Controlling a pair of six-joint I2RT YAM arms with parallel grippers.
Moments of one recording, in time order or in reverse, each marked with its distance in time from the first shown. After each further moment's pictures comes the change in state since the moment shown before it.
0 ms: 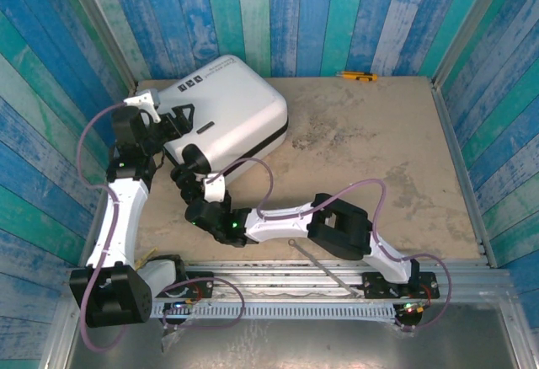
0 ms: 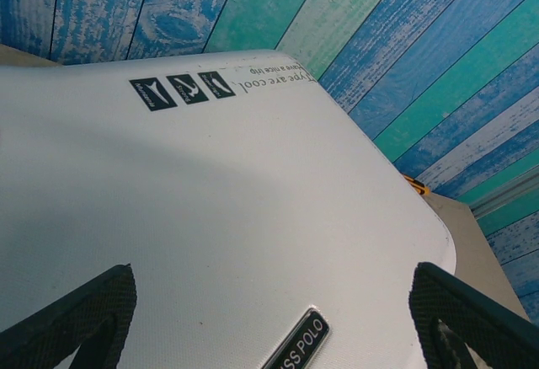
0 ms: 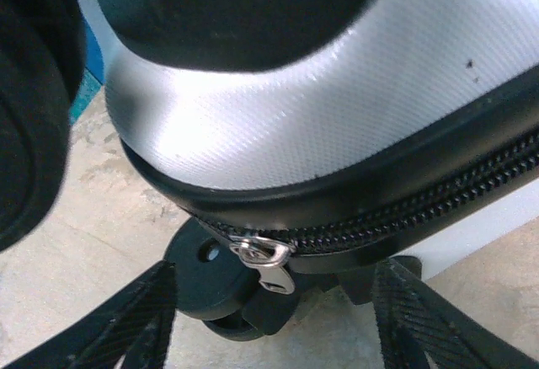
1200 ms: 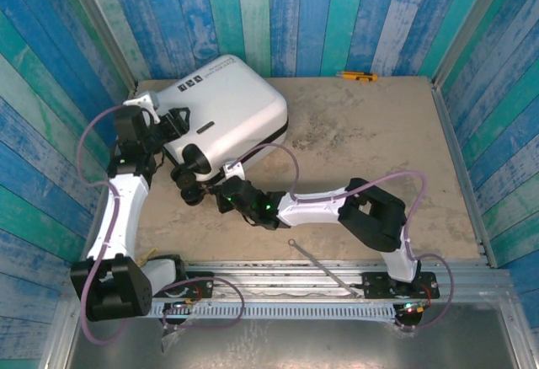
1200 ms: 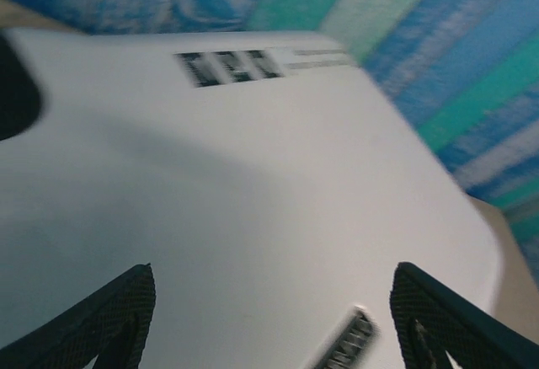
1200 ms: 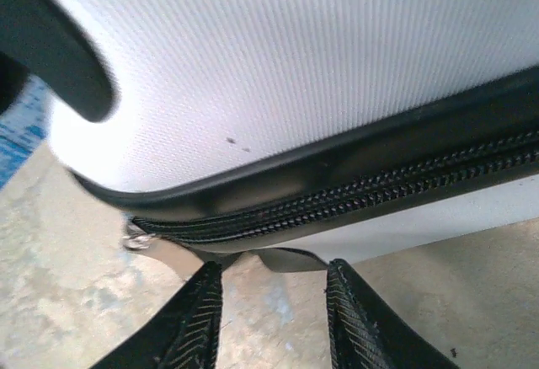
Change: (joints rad) left arm 0.024 0.050 0.013 -0.058 -0.095 -0.022; right arm -0.149 -0.265 -0.348 0.150 -0.427 -0.220
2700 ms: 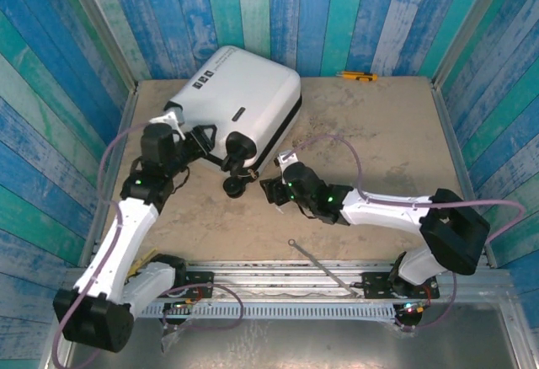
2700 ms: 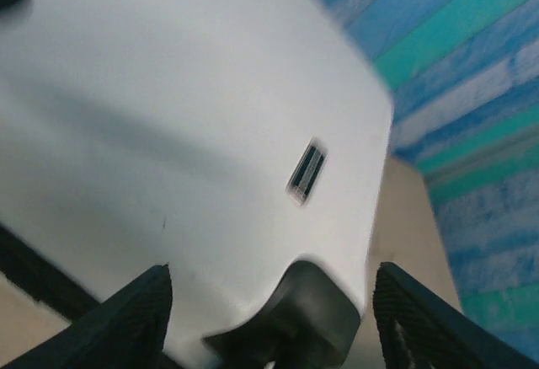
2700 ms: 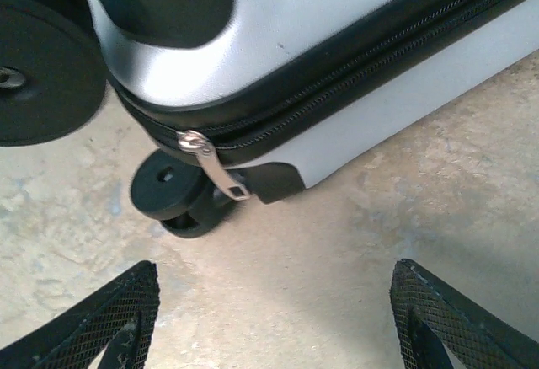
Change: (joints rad) left arm -0.327 -0.223 -0.073 -0.079 -0.154 -0.208; right arm -0.213 -0.475 -0.447 -0.086 -0.143 -0.202
